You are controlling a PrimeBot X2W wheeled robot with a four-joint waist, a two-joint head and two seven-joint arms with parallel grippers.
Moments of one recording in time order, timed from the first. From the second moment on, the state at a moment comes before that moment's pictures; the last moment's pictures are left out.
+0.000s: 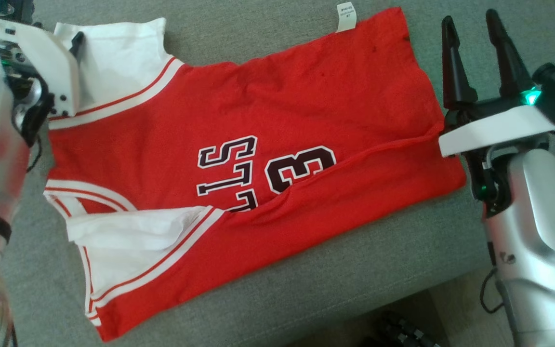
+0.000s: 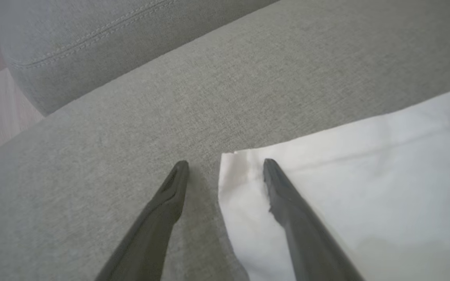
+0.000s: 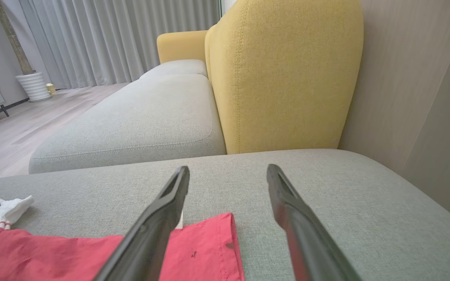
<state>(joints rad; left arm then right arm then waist) -1.08 0.37 -0.61 1.04 -0.42 -0.13 0.16 -0.55 -0.11 0.12 0.30 0.25 0.13 -0.14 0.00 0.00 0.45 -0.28</state>
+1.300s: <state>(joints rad) -0.84 0.21 -0.71 0.66 -0.61 -0.06 -0.12 -0.74 -0.40 0.14 0.79 0.41 0.13 0.20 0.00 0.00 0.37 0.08</state>
